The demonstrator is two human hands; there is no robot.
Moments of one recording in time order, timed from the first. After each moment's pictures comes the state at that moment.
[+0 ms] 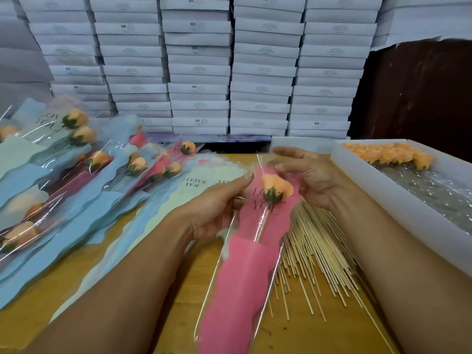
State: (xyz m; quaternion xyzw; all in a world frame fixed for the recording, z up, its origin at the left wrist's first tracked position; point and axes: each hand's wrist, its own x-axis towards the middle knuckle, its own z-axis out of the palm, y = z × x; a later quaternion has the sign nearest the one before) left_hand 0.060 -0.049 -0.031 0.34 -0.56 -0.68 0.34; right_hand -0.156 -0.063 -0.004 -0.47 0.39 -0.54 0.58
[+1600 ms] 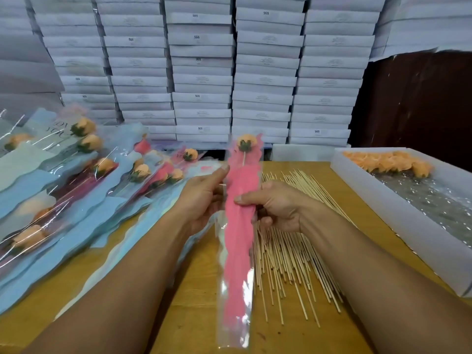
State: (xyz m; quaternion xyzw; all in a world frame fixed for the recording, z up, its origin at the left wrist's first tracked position) left_hand 0.068 -0.064 -0.025 0.40 -0.50 -0.57 0.51; right_hand -0.100 -0.041 -0.014 -0.55 0.47 -0.36 0.58
